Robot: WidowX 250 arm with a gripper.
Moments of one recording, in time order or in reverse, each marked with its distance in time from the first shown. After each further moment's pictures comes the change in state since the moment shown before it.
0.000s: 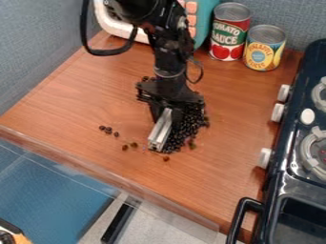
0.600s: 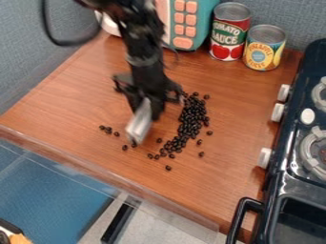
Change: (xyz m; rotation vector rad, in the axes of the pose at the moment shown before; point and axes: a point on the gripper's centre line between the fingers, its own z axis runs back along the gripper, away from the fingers) arm 0.002 0.048 0.043 -0.025 -0.083 0.061
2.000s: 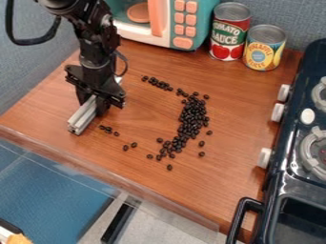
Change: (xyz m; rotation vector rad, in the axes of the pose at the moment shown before) arm -0.005 0.087 -0.027 0.263 0.033 -0.136
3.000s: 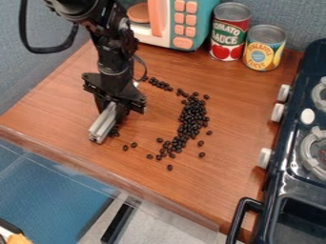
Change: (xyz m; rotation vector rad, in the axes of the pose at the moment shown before) arm -0.008 -0.056 0.005 -0.121 0.022 0.028
